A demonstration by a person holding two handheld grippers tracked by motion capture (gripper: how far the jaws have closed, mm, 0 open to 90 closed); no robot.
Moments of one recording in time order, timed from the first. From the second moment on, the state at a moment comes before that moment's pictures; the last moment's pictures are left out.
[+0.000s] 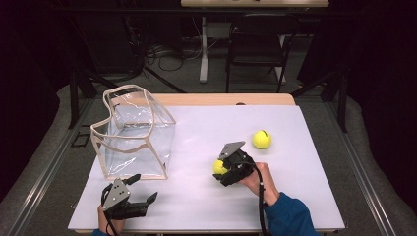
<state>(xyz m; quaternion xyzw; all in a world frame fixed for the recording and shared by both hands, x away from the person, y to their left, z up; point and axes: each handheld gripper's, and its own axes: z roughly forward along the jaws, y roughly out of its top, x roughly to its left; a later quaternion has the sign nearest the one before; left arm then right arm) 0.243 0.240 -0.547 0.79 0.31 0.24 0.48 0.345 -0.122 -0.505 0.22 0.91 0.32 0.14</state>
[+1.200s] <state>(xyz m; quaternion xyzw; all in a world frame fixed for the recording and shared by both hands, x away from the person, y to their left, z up) 0.242 0.240 -0.546 0.78 0.31 0.24 0.48 0.362 -0.097 -0.495 0.21 0.91 0.34 0.12</state>
